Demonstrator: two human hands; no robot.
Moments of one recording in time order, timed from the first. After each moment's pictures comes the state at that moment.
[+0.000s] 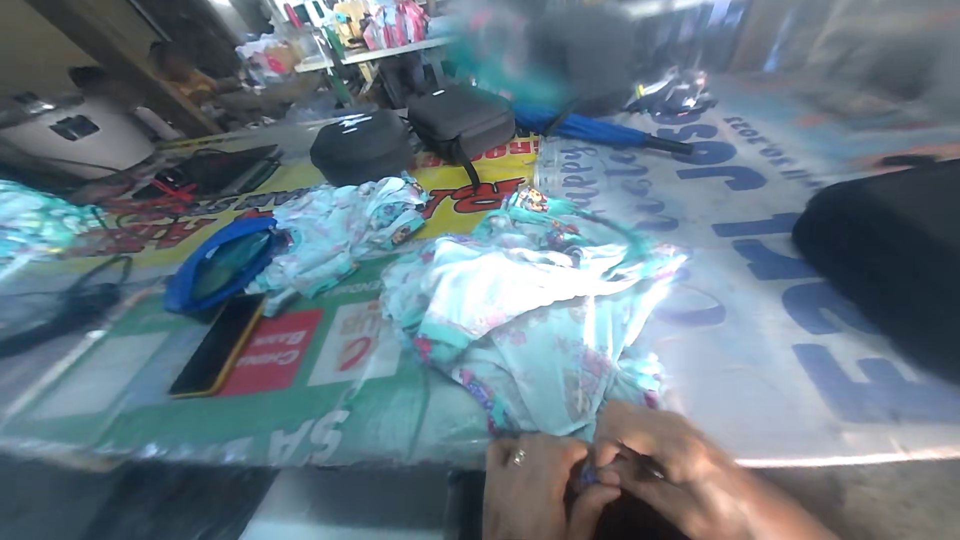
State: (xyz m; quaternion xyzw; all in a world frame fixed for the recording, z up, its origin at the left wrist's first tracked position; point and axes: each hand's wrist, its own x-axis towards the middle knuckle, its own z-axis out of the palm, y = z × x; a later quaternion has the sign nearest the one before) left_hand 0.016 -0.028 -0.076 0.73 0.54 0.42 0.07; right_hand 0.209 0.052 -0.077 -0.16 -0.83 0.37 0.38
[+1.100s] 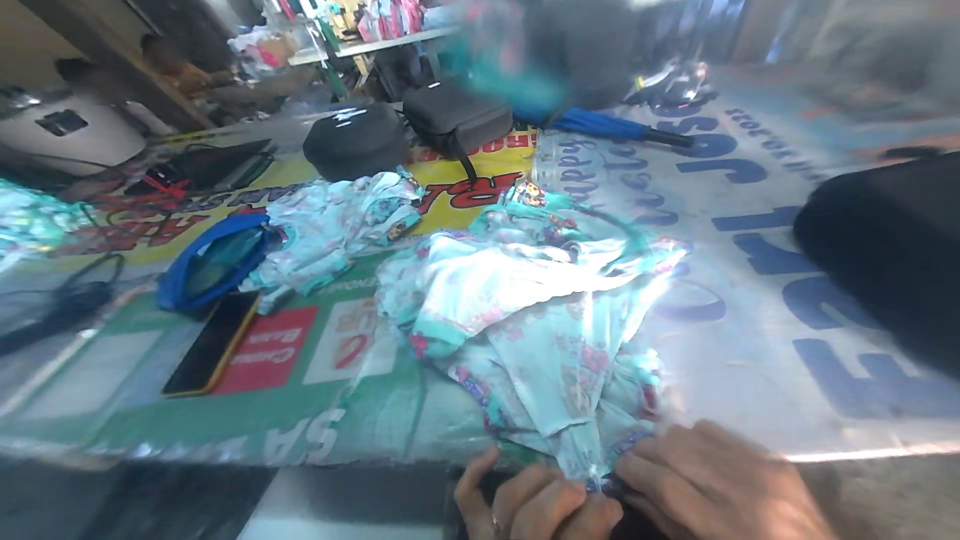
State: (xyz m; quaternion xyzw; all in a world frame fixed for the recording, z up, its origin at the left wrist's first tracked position) left_hand 0.012 -0.039 -0.088 0.75 0.46 0.47 -0.10; right_hand 0.230 0.009 -0.040 -0.32 -0.91 0.04 0.27
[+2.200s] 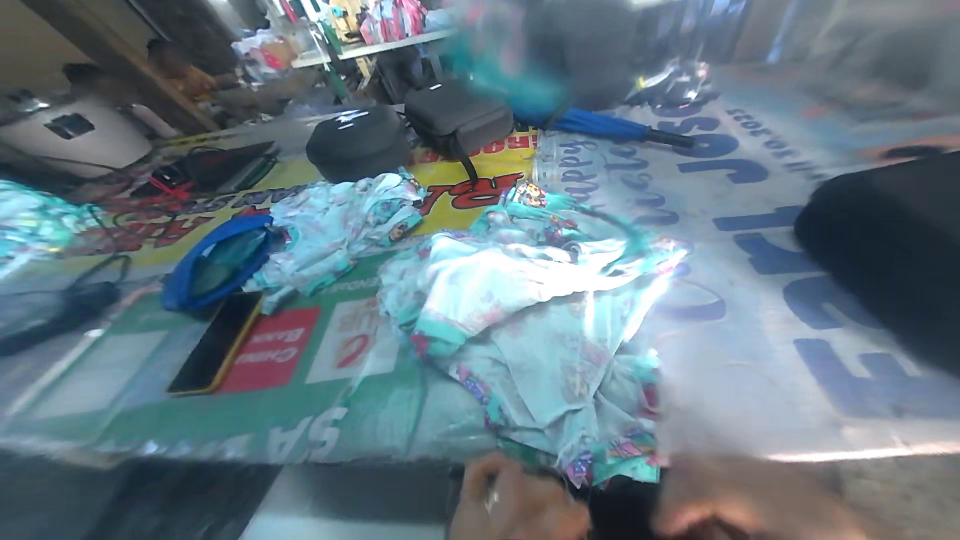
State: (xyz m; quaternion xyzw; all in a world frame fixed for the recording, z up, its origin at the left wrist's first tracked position) left_hand 0.001 -0.046 -0.053 0.75 0.44 0.48 0.07; right_hand 0.258 0.017 -0.023 -0.20 -0.82 0.47 0.26
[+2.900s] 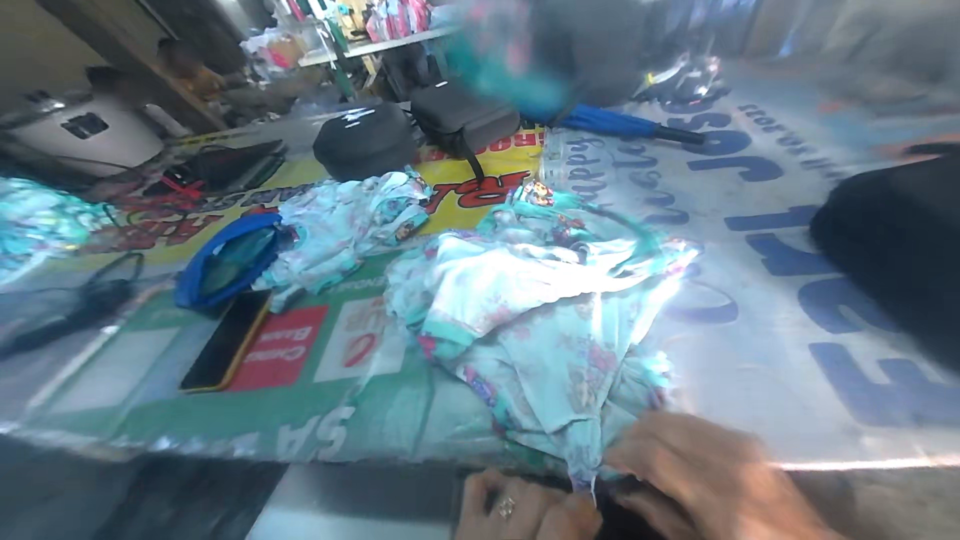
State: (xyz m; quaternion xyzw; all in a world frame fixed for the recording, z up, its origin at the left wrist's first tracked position) left_hand 0.000 -0.055 -0.040 0.77 0.53 0.35 0.05; right_hand 0.215 0.023 -0.036 -0.31 -0.89 0.15 0.30
